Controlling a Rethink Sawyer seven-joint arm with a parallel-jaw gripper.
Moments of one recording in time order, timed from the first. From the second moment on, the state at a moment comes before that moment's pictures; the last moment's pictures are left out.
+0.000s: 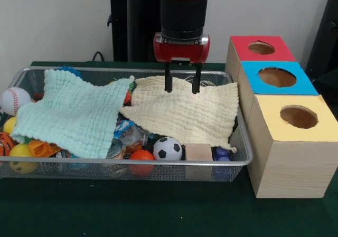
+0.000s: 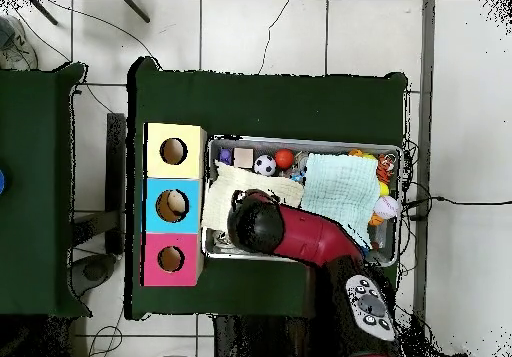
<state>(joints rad) -0.29 -0.67 0.04 1.85 0.03 0.30 1.57</state>
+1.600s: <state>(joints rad) -0.31 -0.46 0.09 1.72 0.01 0.27 1.57</state>
